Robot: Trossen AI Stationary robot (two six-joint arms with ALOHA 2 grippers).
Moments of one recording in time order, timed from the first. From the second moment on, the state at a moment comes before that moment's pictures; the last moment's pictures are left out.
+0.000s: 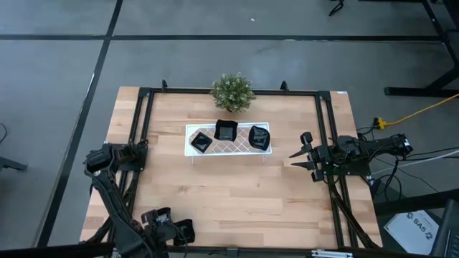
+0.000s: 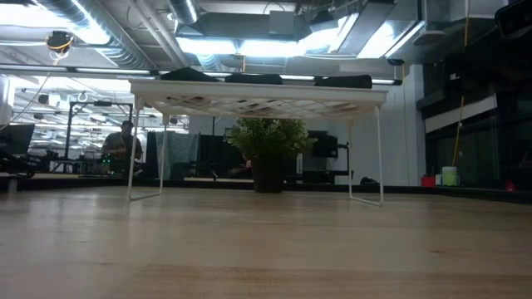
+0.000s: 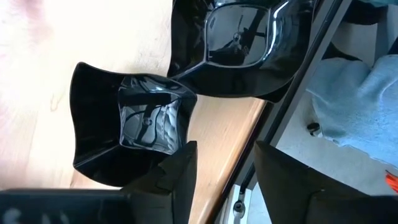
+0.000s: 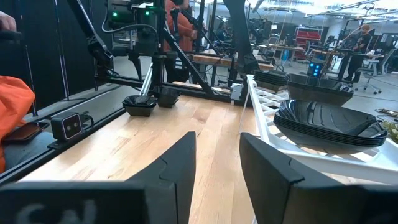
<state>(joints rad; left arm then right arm) -1.07 1.95 1.58 -1.14 -0.15 -1.48 0.19 0.01 0.01 0.02 -0.02 -0.11</state>
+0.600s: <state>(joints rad) -1.07 2.02 1.58 -1.20 -0.07 -1.44 0.19 0.01 0.01 0.02 -0.02 -0.11</state>
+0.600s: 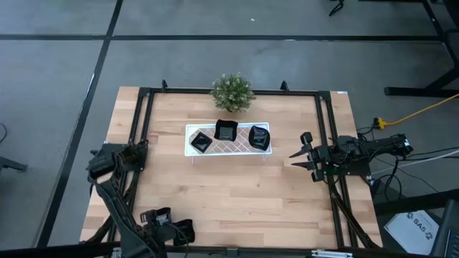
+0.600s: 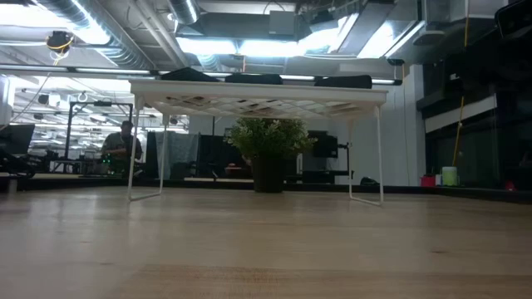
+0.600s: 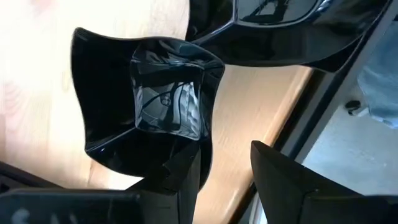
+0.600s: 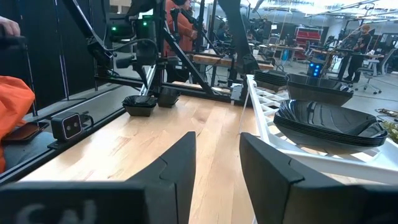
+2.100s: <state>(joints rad) -1.07 1.92 1.58 -1.38 -0.31 -1.47 0.19 0.01 0.01 0.02 -0.02 -0.11</state>
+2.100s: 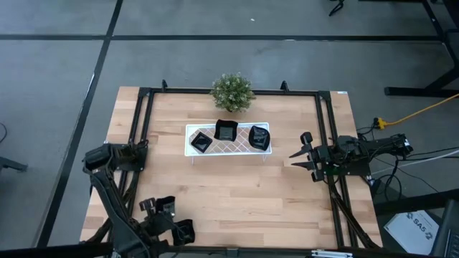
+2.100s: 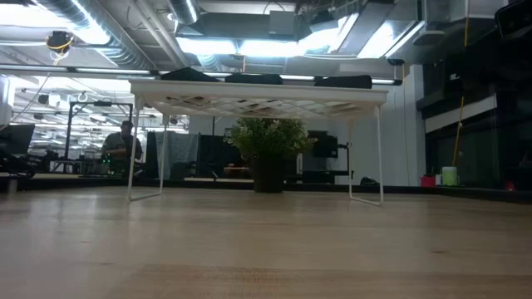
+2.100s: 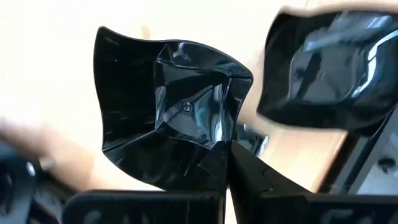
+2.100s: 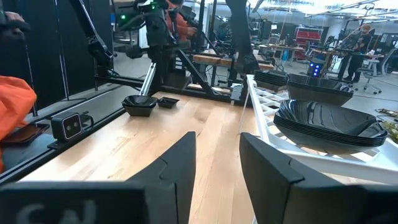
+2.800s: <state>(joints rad) -1.00 1.70 1.58 -1.37 -0.85 -0.94 0.19 0.01 0.01 0.02 -0.02 -0.11</state>
